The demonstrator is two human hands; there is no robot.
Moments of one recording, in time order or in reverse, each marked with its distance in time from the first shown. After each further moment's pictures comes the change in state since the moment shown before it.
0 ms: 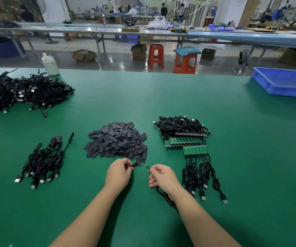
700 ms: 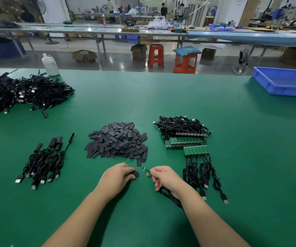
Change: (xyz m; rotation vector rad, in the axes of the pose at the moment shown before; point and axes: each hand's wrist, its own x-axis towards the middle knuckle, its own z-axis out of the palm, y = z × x) left_hand -0.011 -0.017 -0.024 0.253 -0.192 0.410; right_hand 0.000 -0.007 -0.014 -0.078 -0.173 0.058
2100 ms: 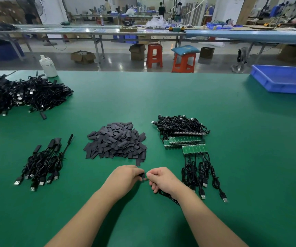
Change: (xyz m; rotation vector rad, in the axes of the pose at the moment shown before) left_hand 0.007 0.027 -0.002 0.058 -0.055 0.192; right_hand 0.001 0.010 0.005 -0.081 -0.035 -0.080
